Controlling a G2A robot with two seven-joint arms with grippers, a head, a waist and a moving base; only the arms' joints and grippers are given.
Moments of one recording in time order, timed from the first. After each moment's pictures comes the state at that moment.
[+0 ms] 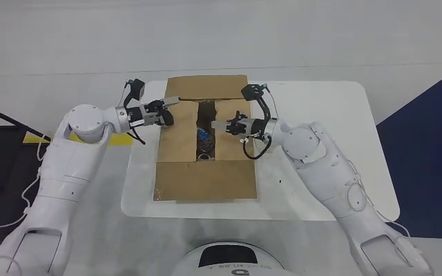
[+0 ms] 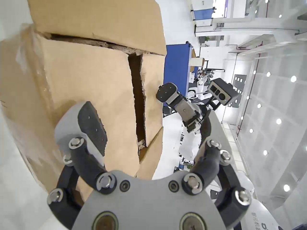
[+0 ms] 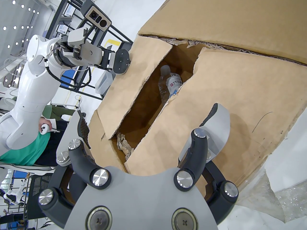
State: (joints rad) left arm 0.96 -1.02 -1.22 -1.25 -0.28 0.01 -1.05; right arm -1.06 -1.19 1.02 -1.58 -0.32 -0.11 0.73
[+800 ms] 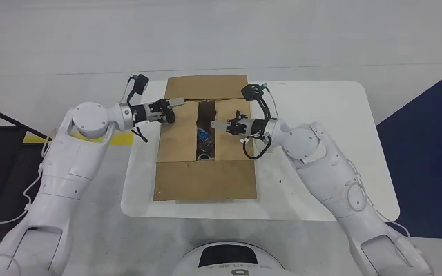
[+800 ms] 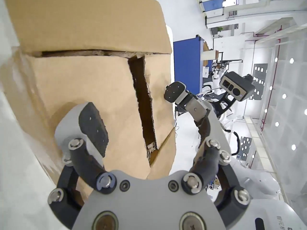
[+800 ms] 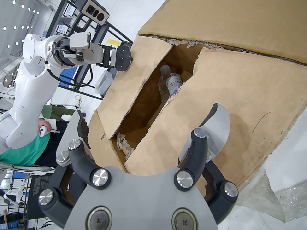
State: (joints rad) left arm 0.93 -1.02 -1.18 -1.28 -0.18 -0.07 -1.02; right arm -1.06 -1.19 1.02 -1.58 -0.32 -0.11 0.73
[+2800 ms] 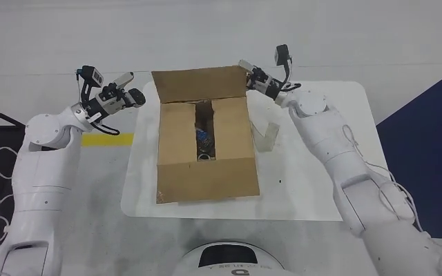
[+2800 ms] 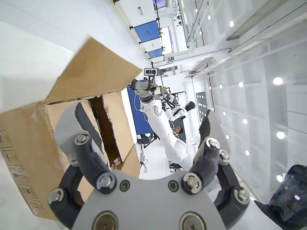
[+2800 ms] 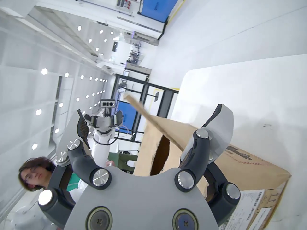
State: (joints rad) left arm 1.08 -0.98 -1.47 -1.27 -0.50 -0.20 -1.01; right arm -0.60 -1.36 0.98 -0.62 0.35 -0.51 0.77
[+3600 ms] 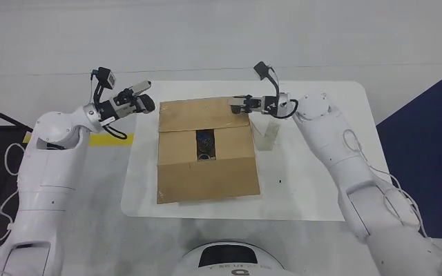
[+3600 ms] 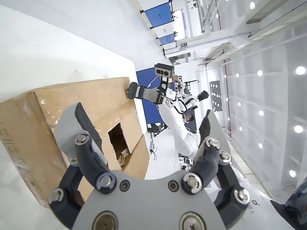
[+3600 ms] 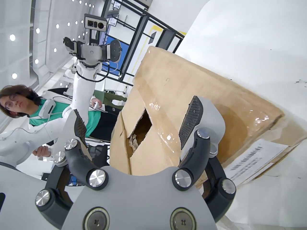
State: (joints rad) left arm 1.07 -0.98 -1.41 -1.31 -0.39 -0.17 -1.02; right arm -0.67 -1.31 0.98 -0.81 0.18 -0.58 1.08
